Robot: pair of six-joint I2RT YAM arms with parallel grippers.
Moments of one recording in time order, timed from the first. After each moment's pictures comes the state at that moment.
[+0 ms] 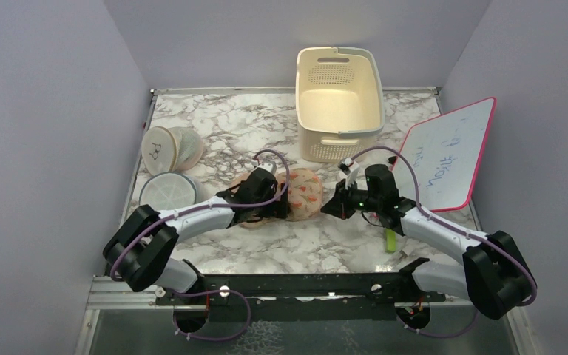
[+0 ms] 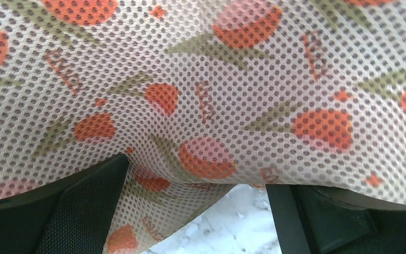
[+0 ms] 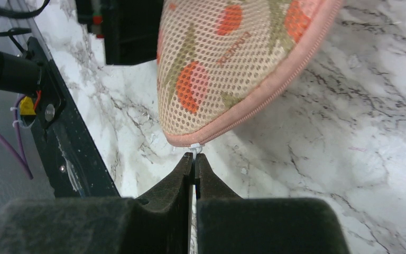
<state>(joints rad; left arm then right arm) -0.70 1.47 0.71 -0.12 -0.09 -0.51 0.52 1.20 0.48 0.13 -0.58 0.24</state>
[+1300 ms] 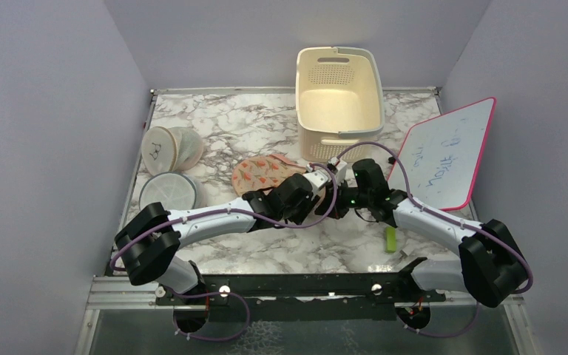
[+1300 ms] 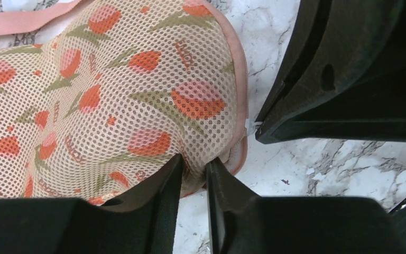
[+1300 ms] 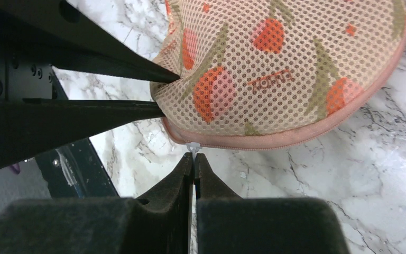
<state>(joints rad) -1.02 1.47 0.90 -0.20 -0.19 -0.16 0.57 1.27 0.60 -0.01 -0.56 0.17</state>
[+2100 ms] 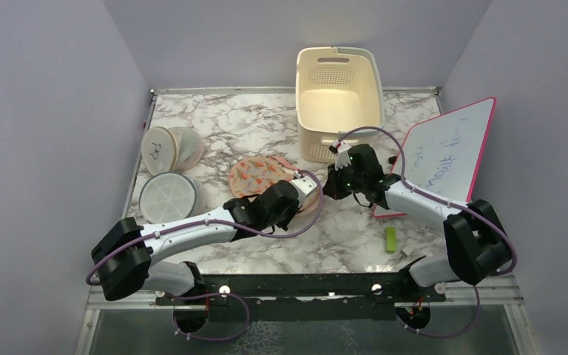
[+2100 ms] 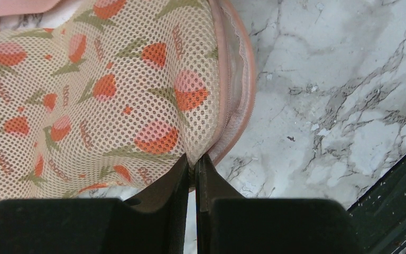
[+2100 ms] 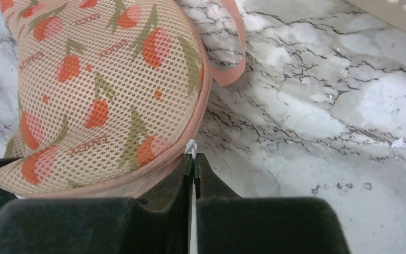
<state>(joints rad) -1.04 1.29 0.79 -0.25 -0.19 -0.13 0.50 1.42 0.75 -0.06 -0.28 0.18</state>
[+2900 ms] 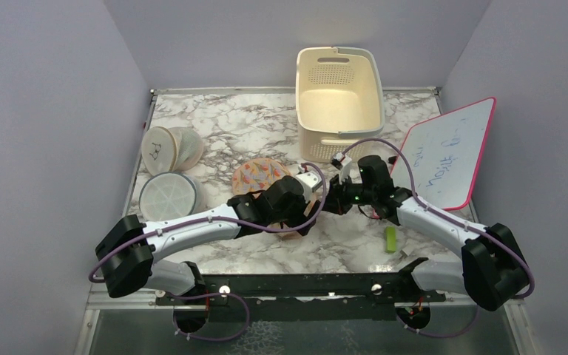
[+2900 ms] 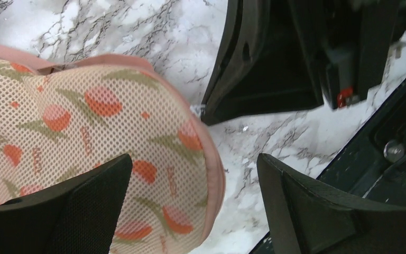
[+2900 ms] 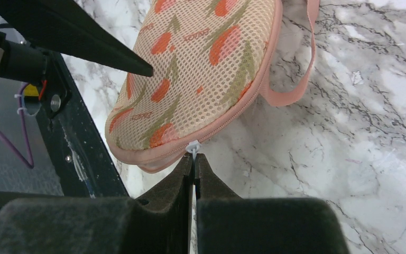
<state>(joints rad) -1.05 1.35 0.89 -0.23 -0.09 -0.30 0.52 1.25 0.61 -0.02 -0.61 0.17</state>
